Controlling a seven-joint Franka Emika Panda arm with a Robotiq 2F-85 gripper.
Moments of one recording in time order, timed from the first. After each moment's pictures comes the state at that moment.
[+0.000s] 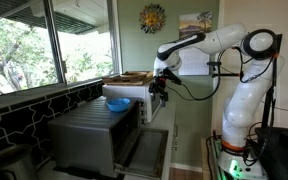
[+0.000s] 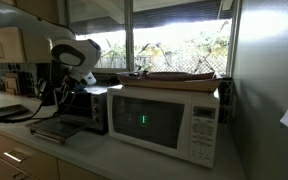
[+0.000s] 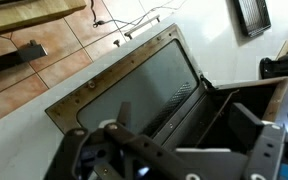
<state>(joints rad) -0.11 -0.42 -0.07 -2.34 0.68 1.63 0.07</state>
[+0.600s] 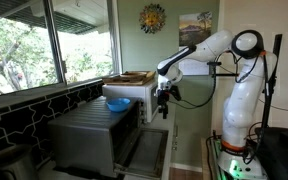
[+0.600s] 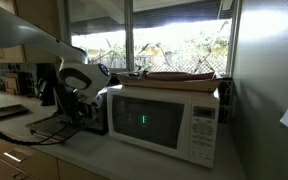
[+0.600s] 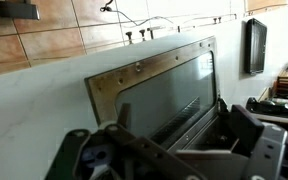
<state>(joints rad) -0.10 -0.31 -0.19 -2.47 0.68 1.71 -0.50</state>
